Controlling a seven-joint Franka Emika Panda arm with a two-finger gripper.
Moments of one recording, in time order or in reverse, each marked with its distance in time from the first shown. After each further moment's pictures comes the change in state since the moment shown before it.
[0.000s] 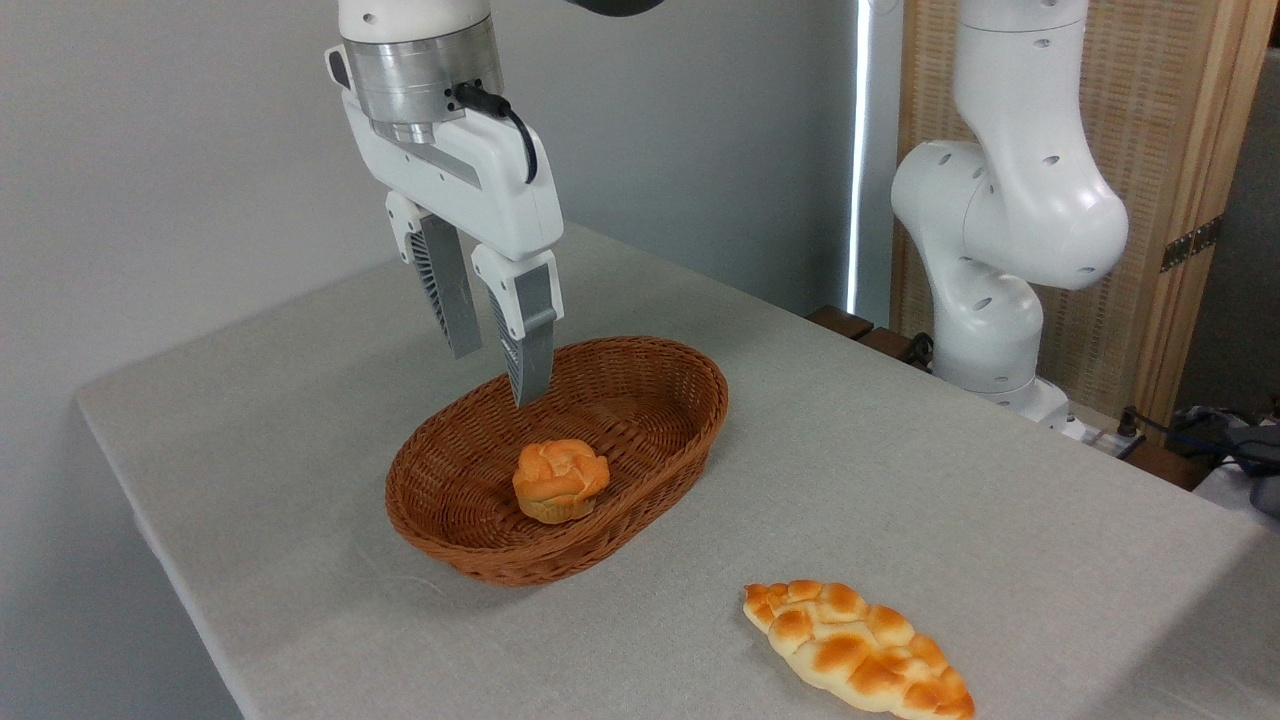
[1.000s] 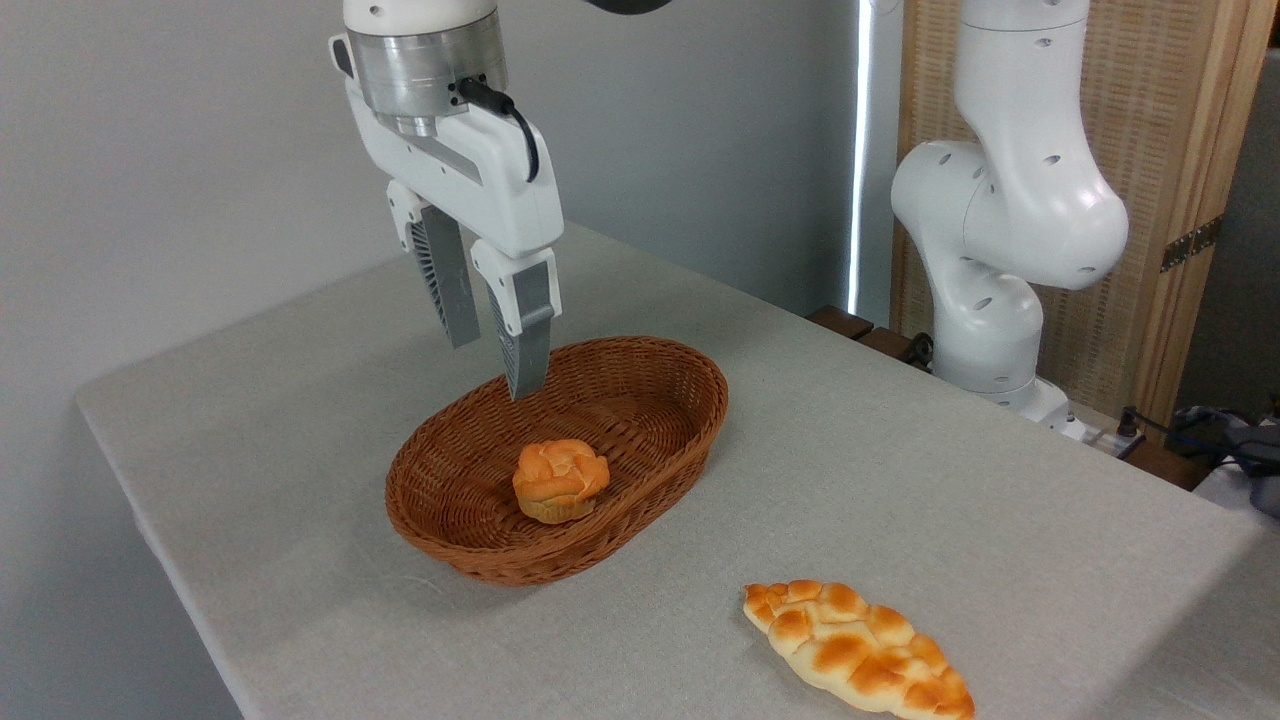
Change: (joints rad) arm 0.005 -0.011 0.008 0.000 -0.034 0.000 0.064
